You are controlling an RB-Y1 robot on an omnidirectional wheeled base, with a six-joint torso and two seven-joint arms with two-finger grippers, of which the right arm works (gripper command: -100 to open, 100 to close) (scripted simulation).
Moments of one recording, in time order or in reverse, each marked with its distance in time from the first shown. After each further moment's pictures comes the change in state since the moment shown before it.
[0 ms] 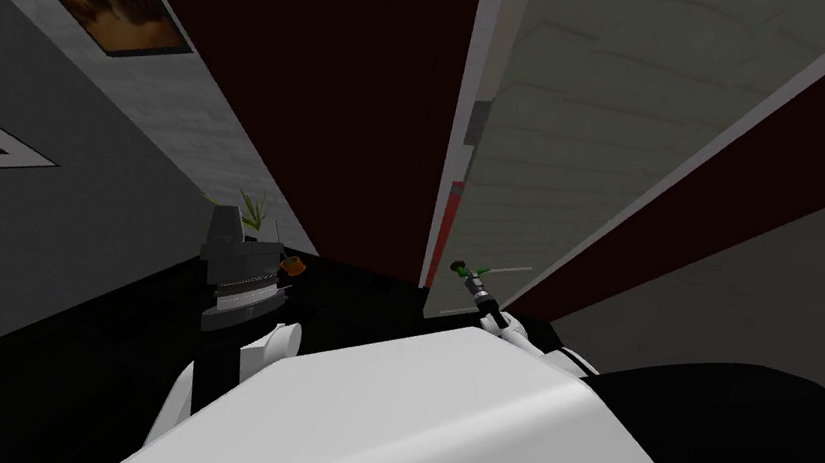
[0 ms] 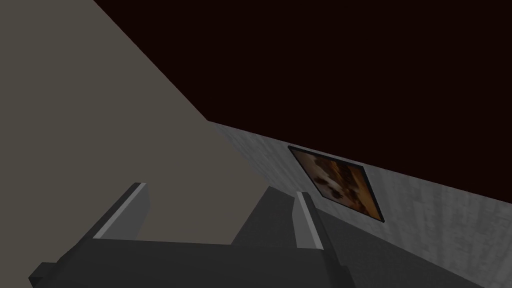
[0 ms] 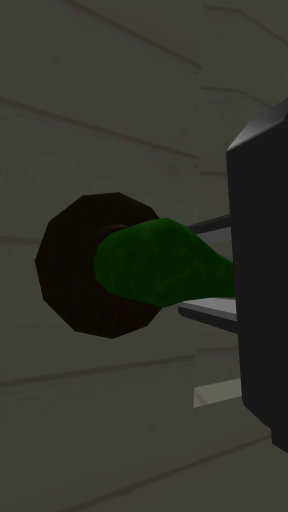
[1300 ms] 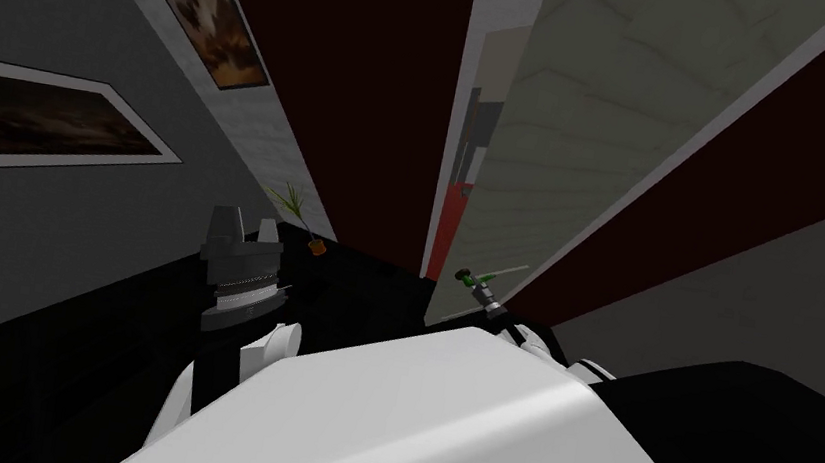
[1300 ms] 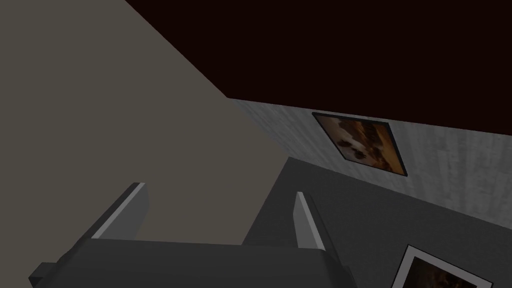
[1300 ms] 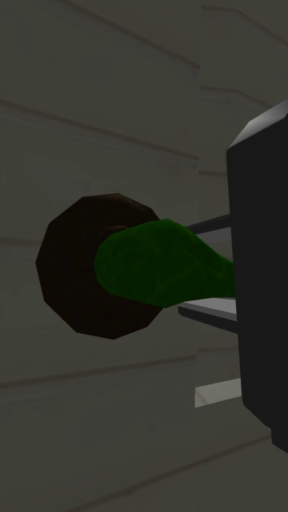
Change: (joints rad) arm 0.097 -0.091 0.081 0.017 0.013 -0.176 -0.095
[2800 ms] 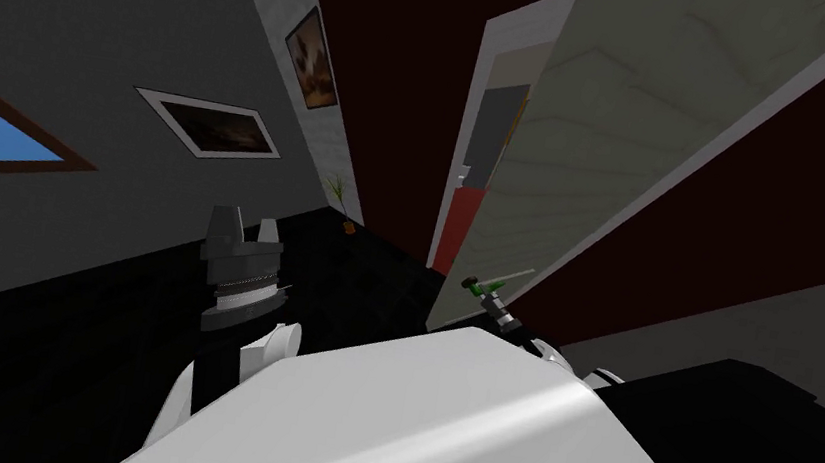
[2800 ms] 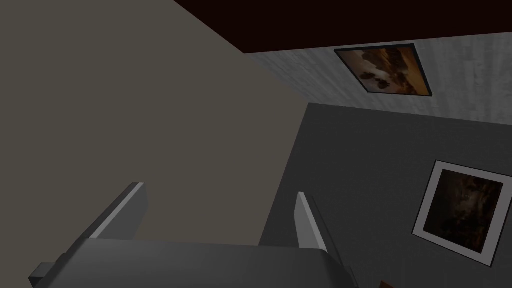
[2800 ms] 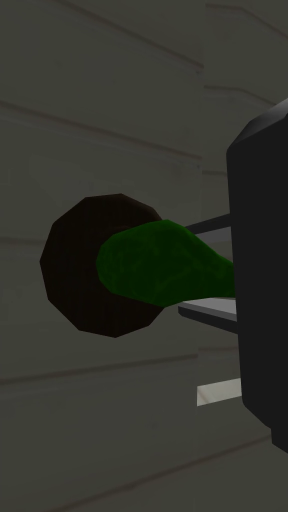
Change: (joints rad) arm 0.064 -0.049 0.033 0.072 -0.011 -0.167 -0.038
